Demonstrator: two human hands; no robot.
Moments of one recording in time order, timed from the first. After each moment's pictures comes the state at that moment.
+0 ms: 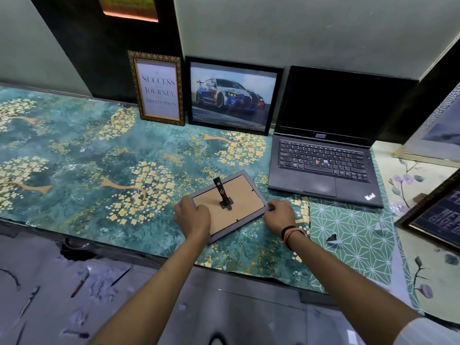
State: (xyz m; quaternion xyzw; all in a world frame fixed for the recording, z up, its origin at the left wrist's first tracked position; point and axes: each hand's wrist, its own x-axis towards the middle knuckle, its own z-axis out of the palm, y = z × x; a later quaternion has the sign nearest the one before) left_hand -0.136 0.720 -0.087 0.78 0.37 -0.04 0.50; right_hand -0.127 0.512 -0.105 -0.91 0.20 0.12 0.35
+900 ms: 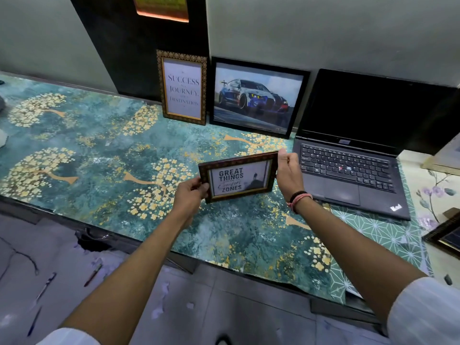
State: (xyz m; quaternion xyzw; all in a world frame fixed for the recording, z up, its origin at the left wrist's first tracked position) left_hand -0.098 0.803 -0.071 0.71 0.22 -0.06 0.66; right_hand -0.052 0.556 -0.040 -0.81 0.14 -0.06 0.57
